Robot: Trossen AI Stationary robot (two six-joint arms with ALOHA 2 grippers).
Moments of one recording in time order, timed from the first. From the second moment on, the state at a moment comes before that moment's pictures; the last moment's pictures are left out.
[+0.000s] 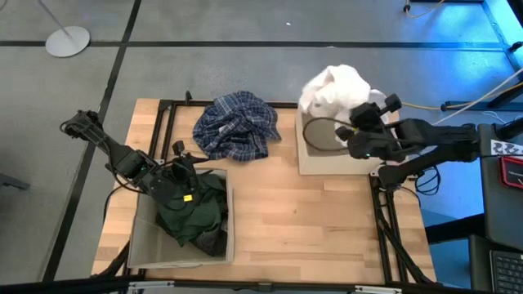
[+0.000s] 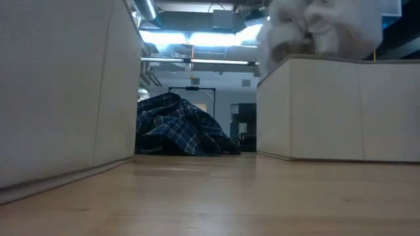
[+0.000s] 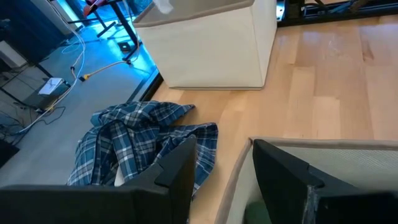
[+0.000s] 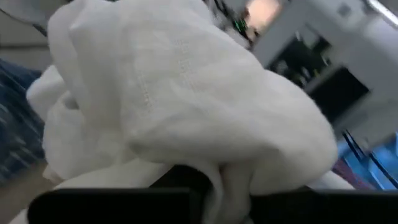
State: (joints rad) left arm -0.60 0.99 0.95 -0.76 -0.97 -0.39; right arm 0.17 1.14 1.44 -1.31 1.32 0.43
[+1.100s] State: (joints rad) left arm -0.60 0.99 0.95 -0.75 -0.98 -0.39; right arm -0.39 1.13 0.98 -0.95 0.51 0.39
